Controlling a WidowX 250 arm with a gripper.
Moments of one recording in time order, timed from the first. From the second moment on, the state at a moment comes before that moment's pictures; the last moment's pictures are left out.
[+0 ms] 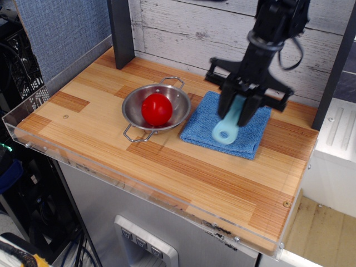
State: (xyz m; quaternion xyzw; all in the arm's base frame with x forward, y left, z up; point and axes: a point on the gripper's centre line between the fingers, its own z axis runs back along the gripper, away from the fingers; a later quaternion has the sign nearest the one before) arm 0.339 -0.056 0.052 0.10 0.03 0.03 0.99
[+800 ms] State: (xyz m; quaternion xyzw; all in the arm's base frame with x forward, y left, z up) arm 0.335 -0.036 0.039 0.06 0.04 0.02 1.00
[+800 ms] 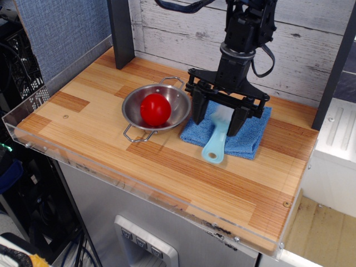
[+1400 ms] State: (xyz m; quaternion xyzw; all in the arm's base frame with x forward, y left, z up) arm 0.325 -0.024 0.111 0.02 -0.01 0.02 1.00
